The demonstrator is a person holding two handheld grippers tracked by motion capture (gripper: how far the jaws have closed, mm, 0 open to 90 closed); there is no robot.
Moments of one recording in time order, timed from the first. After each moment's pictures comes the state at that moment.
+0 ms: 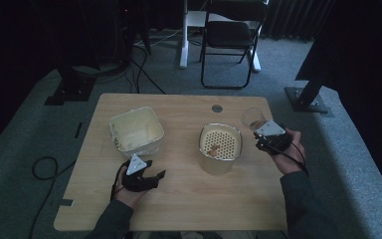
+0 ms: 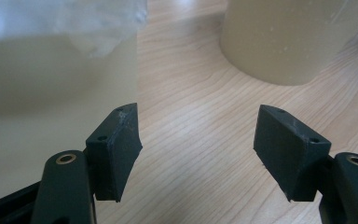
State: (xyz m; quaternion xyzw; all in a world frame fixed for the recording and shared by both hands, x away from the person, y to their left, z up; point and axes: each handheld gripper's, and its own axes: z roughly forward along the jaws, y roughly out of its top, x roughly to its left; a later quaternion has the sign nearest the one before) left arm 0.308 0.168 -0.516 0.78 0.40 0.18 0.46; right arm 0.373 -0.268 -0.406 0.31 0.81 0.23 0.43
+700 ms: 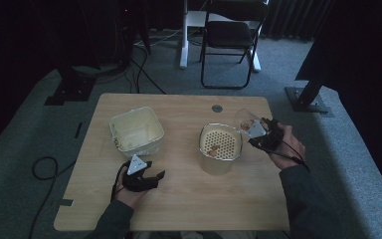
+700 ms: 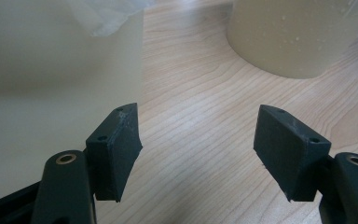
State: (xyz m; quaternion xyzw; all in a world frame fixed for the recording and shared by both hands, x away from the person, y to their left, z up) left arm 0.310 0.169 -0.522 0.78 0.40 0.17 0.45; right arm 0.376 -0.243 -0.400 0.22 0.84 0.11 0.49
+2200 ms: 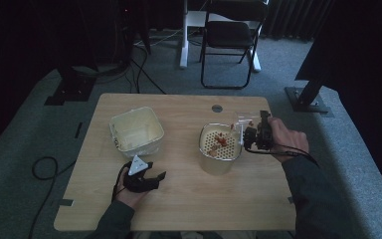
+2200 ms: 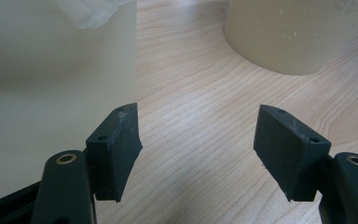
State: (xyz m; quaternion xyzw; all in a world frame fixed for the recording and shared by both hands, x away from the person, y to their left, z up) left arm 0.310 0.167 -0.525 0.78 0.40 0.17 0.45; right arm 0.372 -0.214 -0.391 0.06 0.81 -0.11 0.58
